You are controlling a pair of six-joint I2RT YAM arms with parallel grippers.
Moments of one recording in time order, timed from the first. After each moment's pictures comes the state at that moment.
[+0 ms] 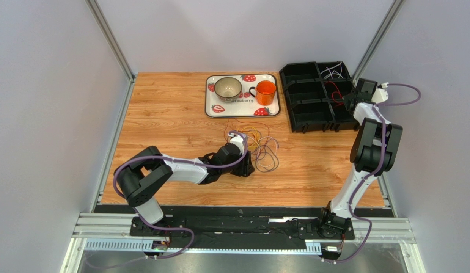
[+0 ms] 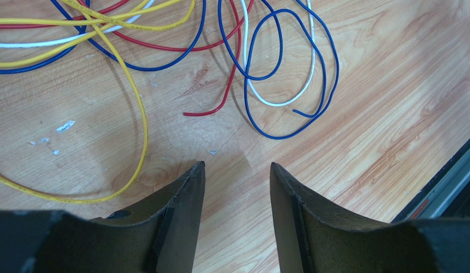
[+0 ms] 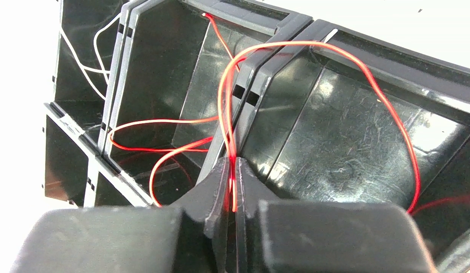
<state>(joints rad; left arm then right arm) -0.94 1.67 0.69 0.35 -0.03 -0.61 -0.31 1.98 1.42 -0.08 0.16 0.92</state>
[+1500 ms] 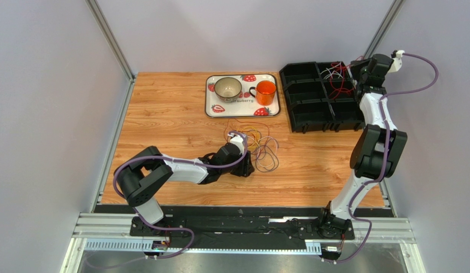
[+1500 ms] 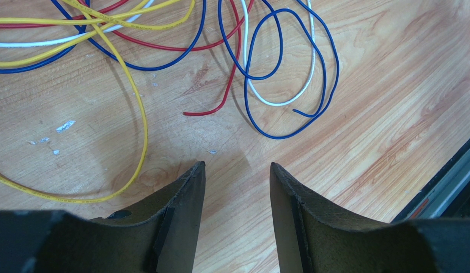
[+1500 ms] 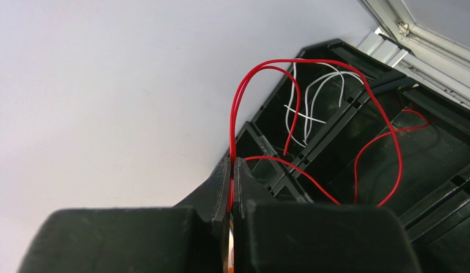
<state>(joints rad) -0.94 1.67 0.69 0.35 -0.03 -0.61 -0.30 1.88 1.60 0.10 -0.02 0.90</state>
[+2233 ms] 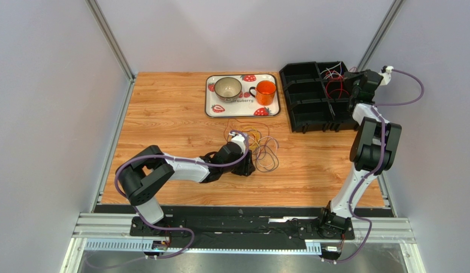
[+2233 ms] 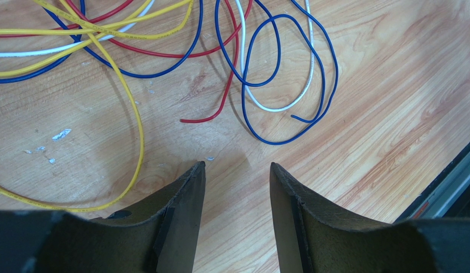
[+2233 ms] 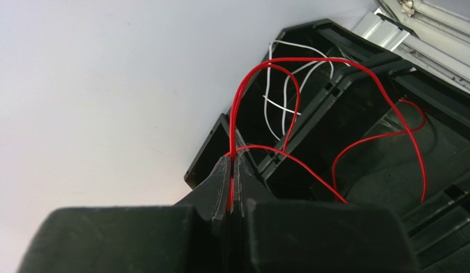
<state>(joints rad) -0.94 1.69 0.72 0.33 -0.03 -0.61 -0.31 2.00 1.42 0.43 -0.06 0.93</state>
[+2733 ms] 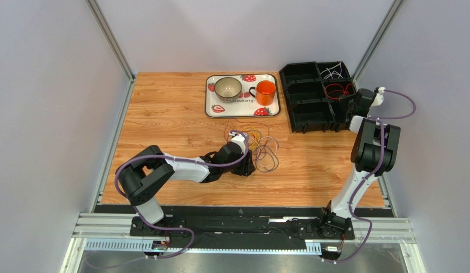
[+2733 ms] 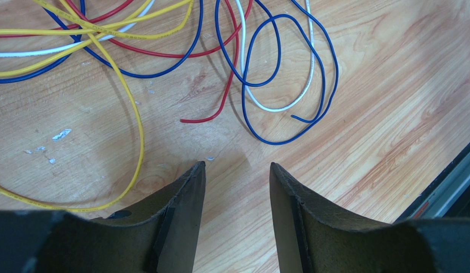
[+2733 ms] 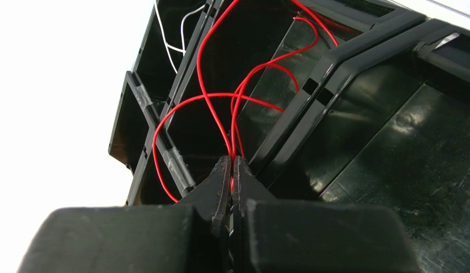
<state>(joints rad) -0.94 1.69 0.72 0.33 -0.03 -0.61 -0.33 1.99 1.19 0.45 -0.04 0.92</state>
